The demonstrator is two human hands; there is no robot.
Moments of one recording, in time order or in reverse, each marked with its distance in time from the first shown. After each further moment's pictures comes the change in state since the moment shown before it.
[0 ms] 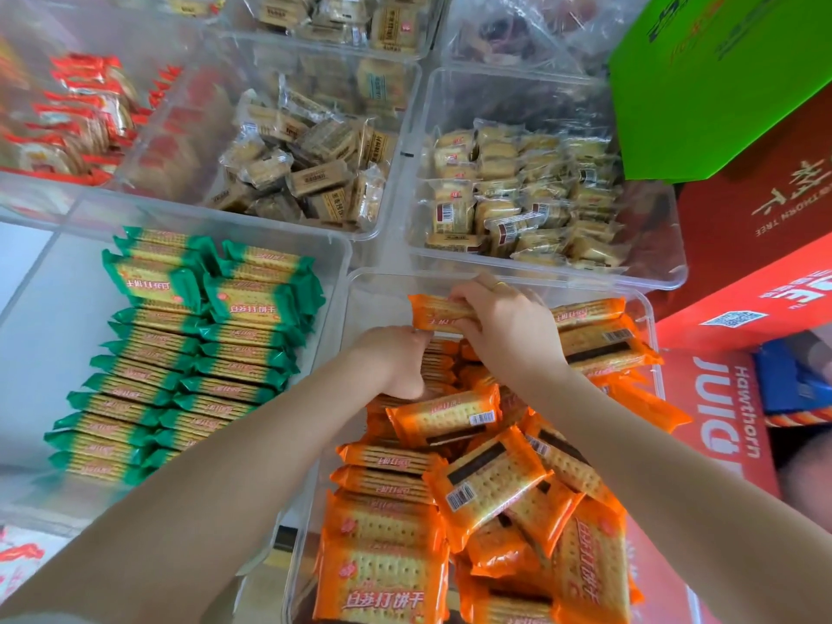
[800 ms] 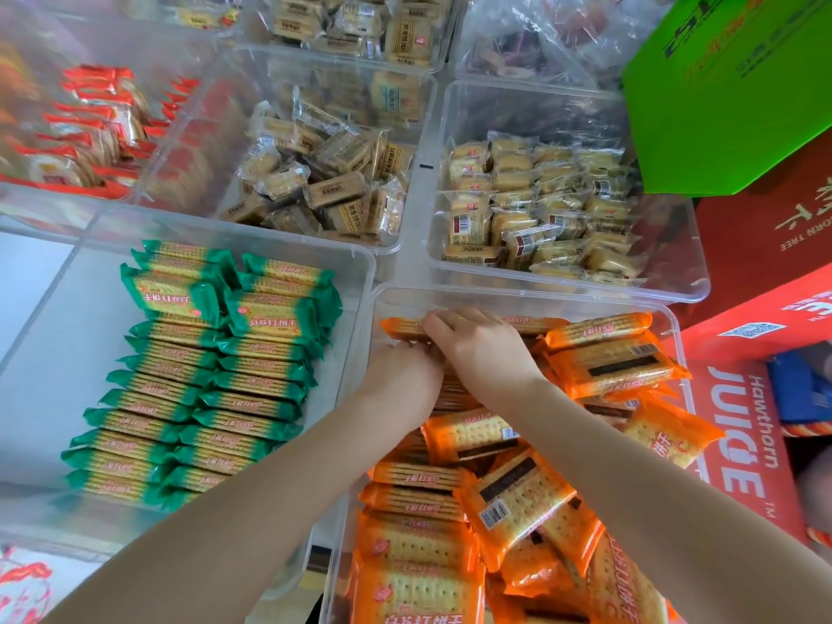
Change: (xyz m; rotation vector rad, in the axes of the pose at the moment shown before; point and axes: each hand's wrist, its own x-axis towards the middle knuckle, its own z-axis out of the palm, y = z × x) left_hand -0.023 0.000 0.011 0.281 0.290 -0.042; right_hand 0.007 -0.032 0.027 -0.113 -0.059 -0.281
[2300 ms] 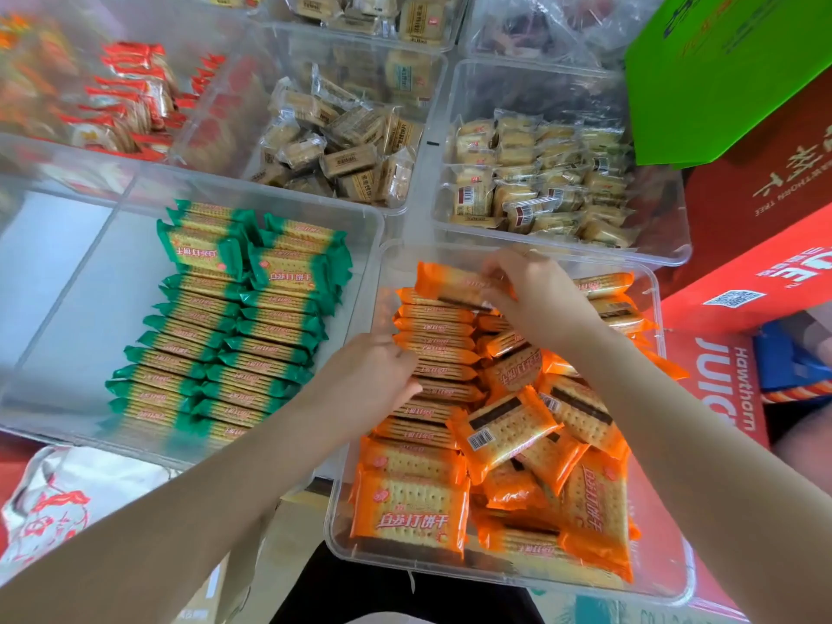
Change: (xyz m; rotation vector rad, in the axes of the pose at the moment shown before) left_hand -0.087 -0.015 -0.003 -0.109 0.264 0.303; right_hand -0.025 0.020 -0.068 0.299 -0.148 0.258
